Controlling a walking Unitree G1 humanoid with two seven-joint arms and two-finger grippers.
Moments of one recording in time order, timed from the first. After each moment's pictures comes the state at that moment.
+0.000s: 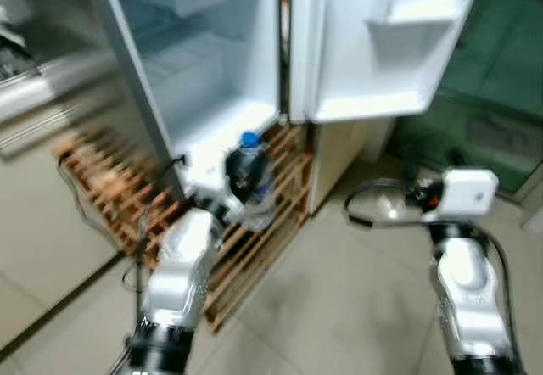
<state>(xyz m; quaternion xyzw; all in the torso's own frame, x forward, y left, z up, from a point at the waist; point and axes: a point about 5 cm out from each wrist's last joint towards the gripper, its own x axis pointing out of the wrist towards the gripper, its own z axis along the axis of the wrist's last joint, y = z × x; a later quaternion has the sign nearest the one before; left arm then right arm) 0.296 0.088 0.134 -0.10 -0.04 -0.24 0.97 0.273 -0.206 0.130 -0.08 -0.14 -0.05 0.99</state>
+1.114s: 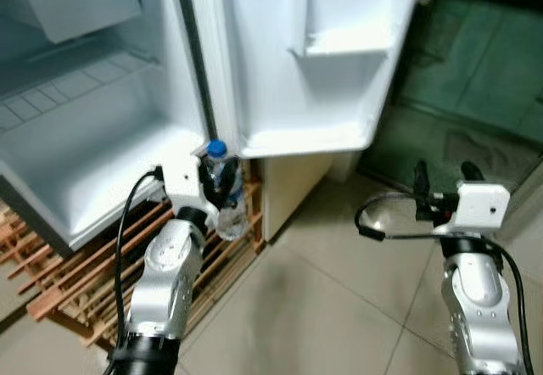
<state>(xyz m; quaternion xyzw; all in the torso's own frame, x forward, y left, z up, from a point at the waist) 0.288 0.134 0.113 -0.07 0.00 -0.12 0.99 0.261 -0.196 0.118 -0.07 -0.11 -0.03 0.99</state>
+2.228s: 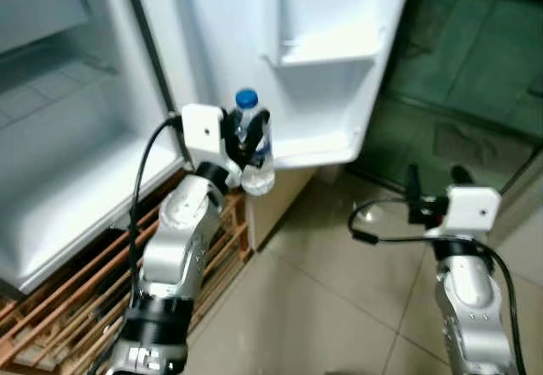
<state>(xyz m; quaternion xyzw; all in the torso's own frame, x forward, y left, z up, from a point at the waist) 0.313 0.110 0.187 -0.10 -0.10 -0.18 0.97 0.257 -0.201 0.112 -0.08 -0.10 -0.03 0.99</state>
